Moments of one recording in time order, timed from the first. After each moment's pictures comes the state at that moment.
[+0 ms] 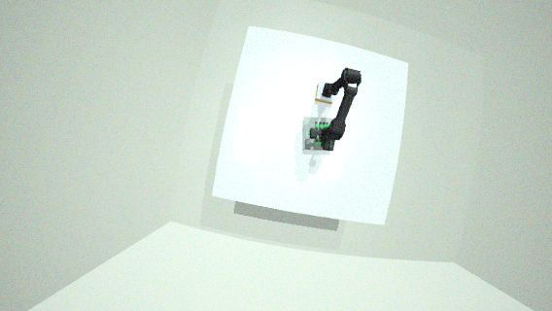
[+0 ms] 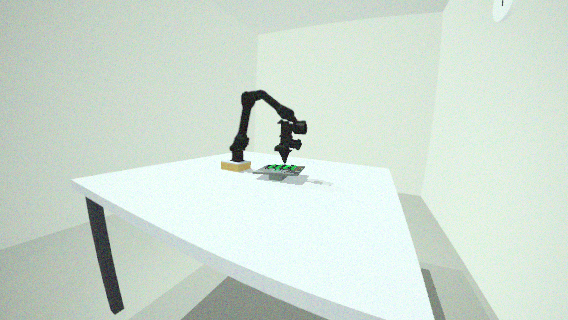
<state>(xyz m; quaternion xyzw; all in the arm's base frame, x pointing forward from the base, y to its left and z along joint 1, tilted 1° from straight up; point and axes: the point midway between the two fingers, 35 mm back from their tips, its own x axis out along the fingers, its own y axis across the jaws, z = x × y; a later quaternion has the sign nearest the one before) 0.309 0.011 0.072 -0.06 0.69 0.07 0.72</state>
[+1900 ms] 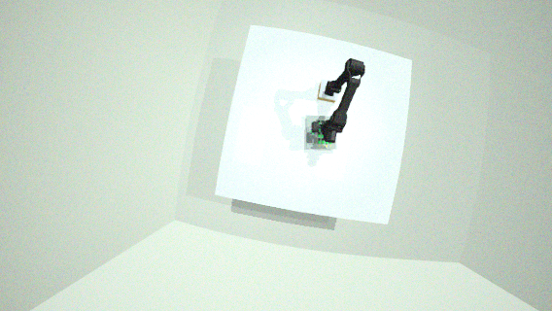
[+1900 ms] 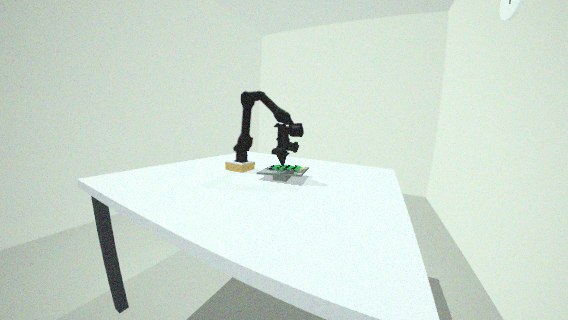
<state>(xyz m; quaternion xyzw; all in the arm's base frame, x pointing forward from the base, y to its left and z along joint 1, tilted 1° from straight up) 0.277 0.004 0.052 -0.06 0.68 0.07 0.73</state>
